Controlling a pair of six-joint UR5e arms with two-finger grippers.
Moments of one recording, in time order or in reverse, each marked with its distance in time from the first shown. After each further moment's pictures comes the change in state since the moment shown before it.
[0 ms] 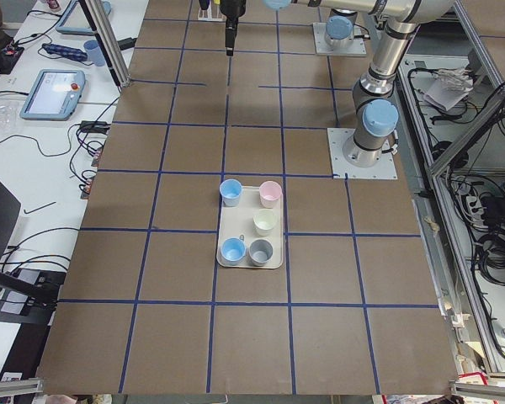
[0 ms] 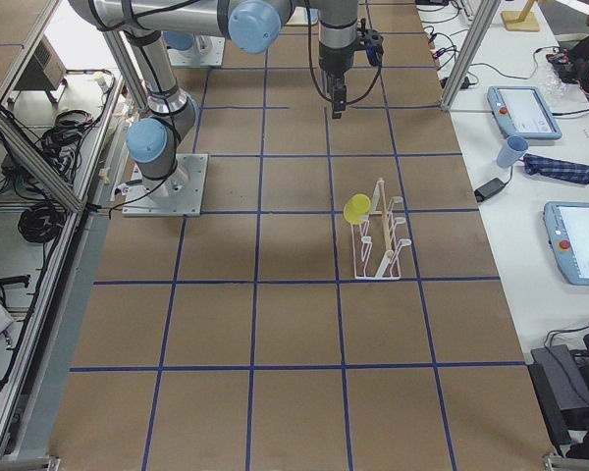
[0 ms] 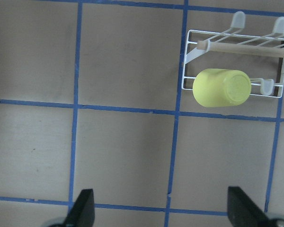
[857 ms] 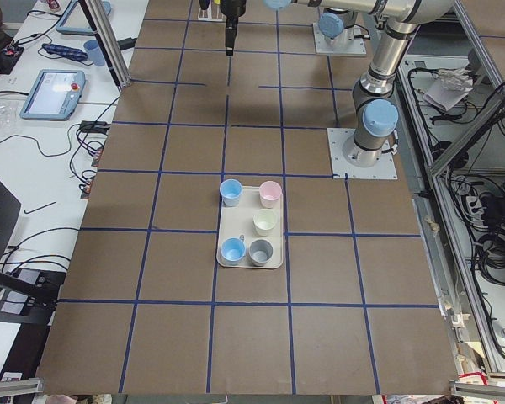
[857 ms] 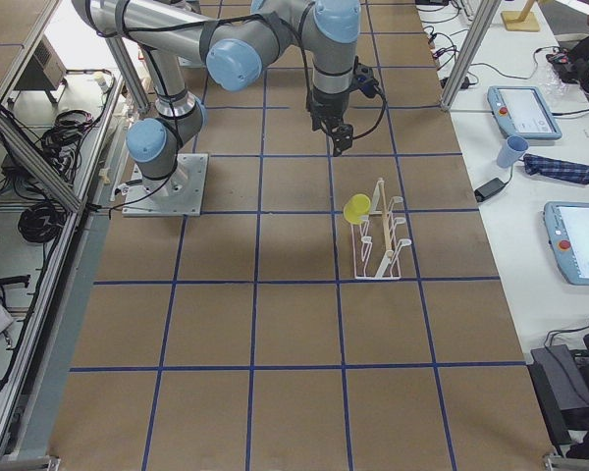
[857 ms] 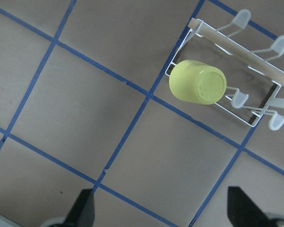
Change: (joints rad) left arm 0.000 0.000 0.001 0.000 0.000 0.001; right arm -0.145 0.023 0.031 0.004 0.012 -0.642
